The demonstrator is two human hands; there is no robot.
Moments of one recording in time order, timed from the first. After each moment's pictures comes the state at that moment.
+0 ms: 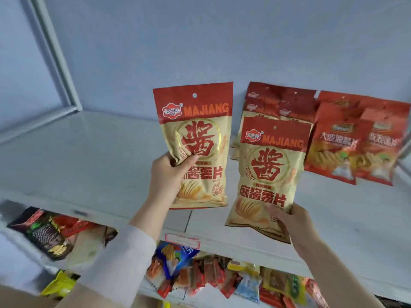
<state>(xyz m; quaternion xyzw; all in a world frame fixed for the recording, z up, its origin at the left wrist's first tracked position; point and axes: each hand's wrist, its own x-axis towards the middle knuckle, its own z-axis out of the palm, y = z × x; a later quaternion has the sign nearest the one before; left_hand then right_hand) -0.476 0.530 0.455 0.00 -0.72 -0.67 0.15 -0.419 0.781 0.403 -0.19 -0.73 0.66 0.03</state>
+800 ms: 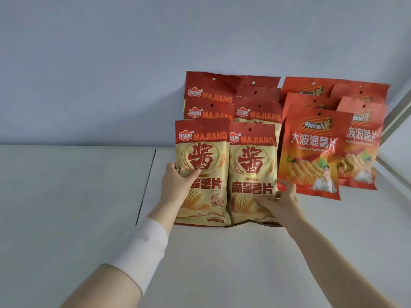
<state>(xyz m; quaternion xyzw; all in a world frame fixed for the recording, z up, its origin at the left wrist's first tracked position) -0.721 0.711 0.370 0.02 -0.83 -0.56 -0.03 -0.608 0.918 0.371 -0.33 -0.80 0.50 0.09</state>
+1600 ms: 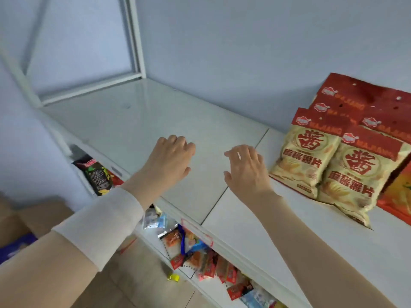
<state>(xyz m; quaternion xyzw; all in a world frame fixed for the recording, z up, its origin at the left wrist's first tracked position) -0.499 0.488 0.443 -0.02 -0.99 0.08 0.09 -0.537 0.665 0.426 0.27 -0.95 0.06 0.11</state>
